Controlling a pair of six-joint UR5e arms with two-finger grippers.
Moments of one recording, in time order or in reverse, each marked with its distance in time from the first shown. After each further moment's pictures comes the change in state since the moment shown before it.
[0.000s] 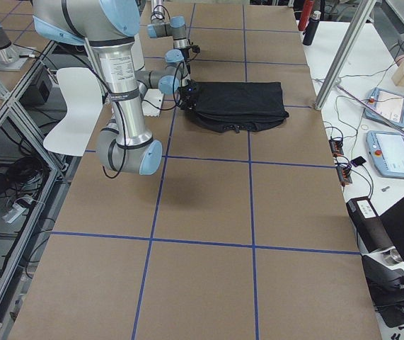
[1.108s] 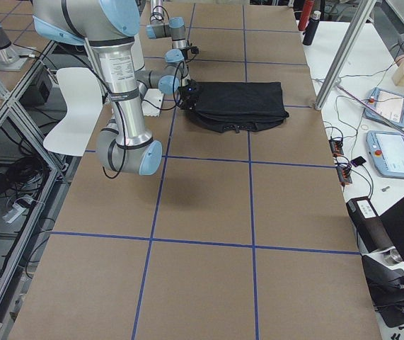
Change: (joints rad) left arm 0.005 -0.023 0.004 -0.001 -0.005 -0.002; right arm 0.001 -0.001 -0.001 0.000 0.000 0.000
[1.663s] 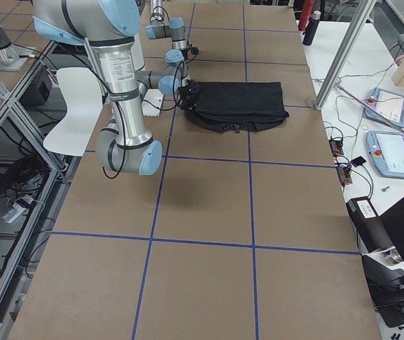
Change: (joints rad) left arm 0.001 -0.004 0.006 0.000 -0.001 0.000; right arm 0.000 -0.001 -0.001 0.000 0.000 0.000
